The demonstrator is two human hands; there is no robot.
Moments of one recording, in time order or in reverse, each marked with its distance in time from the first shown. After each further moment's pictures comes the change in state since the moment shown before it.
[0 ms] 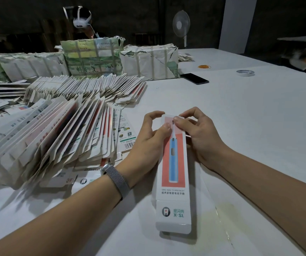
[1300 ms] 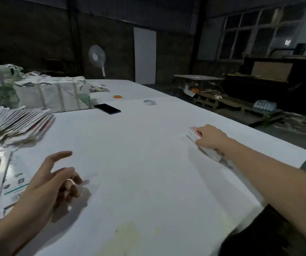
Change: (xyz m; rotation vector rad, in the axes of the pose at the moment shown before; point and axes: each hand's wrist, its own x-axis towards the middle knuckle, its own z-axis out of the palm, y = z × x) left_hand 0.007 -0.014 -0.004 -0.046 0.016 0.039; right_hand -0.036 -0.098 -0.283 -1.606 0.396 0.450
